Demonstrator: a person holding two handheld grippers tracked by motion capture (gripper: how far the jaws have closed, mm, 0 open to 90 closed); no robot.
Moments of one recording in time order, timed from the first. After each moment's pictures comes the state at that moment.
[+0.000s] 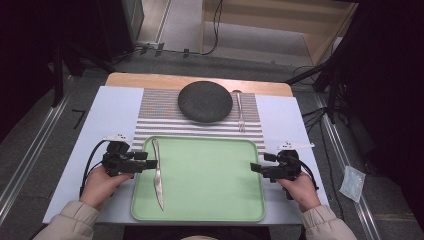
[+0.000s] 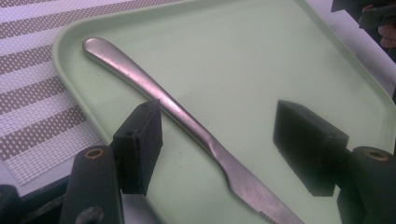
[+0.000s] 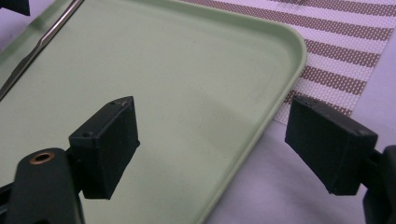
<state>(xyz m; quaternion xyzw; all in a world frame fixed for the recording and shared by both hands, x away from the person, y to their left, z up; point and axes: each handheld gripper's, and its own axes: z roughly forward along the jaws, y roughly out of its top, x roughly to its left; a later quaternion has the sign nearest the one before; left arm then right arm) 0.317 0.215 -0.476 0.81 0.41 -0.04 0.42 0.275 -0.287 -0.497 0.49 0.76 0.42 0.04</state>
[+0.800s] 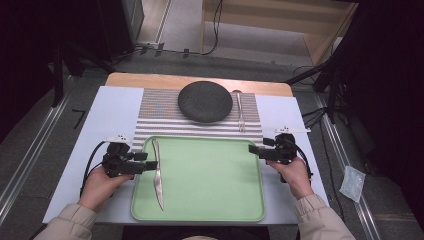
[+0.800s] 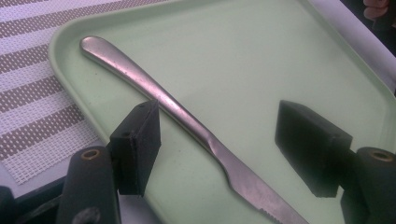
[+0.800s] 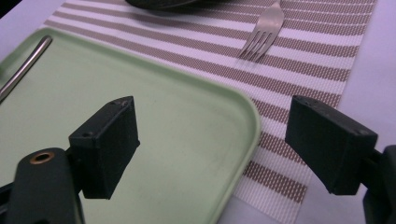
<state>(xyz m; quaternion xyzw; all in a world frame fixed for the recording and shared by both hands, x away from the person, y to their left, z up) 0.316 0.214 -0.476 0.81 0.40 -0.04 0.42 0.320 -0.284 -0.489 0.52 0.73 0.43 0.08</state>
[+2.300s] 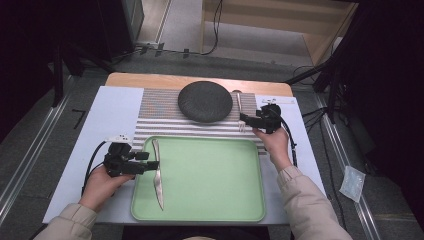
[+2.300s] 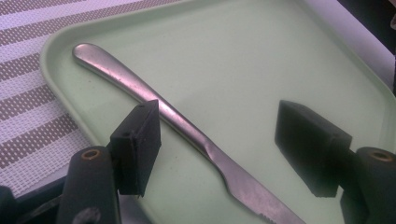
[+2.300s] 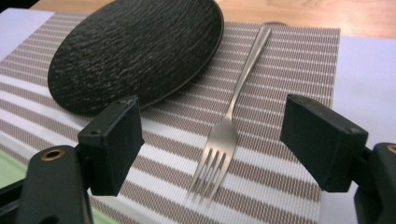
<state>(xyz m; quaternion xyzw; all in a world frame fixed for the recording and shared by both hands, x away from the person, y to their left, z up) 0.317 0.211 -0.476 0.81 0.39 -0.04 0.43 0.413 -0.257 -0.476 0.56 0.70 0.42 0.16</state>
